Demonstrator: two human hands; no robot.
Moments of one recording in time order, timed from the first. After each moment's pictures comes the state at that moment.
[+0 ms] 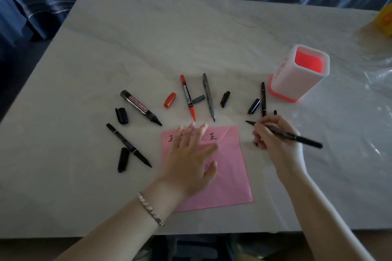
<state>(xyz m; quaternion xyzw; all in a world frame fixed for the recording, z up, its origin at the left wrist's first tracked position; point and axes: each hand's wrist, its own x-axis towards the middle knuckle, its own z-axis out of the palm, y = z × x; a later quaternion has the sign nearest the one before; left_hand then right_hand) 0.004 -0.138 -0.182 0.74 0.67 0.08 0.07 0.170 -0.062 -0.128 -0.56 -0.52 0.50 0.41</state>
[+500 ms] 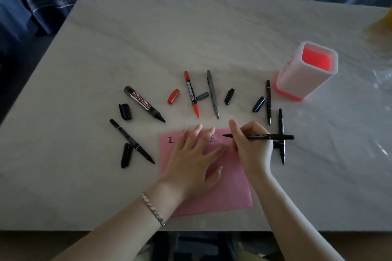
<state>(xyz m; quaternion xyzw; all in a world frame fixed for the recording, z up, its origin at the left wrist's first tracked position) 0.004 -0.144 -0.188 0.76 0.65 0.06 0.09 0.127 -0.074 -0.168 -0.60 -0.50 0.44 0.45</state>
